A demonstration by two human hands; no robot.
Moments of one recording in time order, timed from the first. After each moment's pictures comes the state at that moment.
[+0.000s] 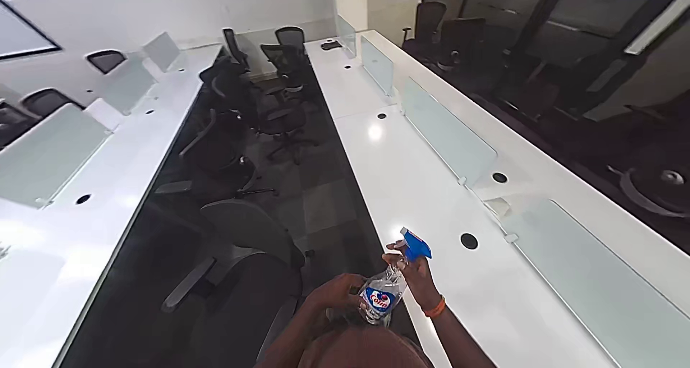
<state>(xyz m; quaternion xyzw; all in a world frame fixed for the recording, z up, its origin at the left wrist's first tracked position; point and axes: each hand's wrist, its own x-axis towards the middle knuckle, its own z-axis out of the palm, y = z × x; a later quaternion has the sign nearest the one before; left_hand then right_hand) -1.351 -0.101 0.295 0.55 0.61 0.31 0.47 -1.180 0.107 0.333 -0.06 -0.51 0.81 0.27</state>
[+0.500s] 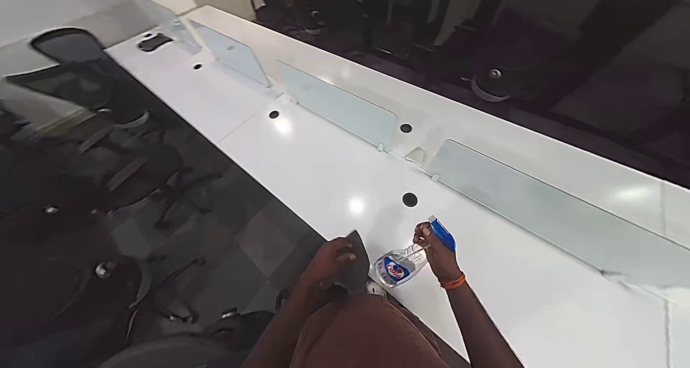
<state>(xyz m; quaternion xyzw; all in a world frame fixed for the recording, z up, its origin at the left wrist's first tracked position) -1.435 0.122 0.268 0.64 0.59 0.25 0.42 -1.103 0.220 0.319 -0.36 -0.43 0.65 0.51</state>
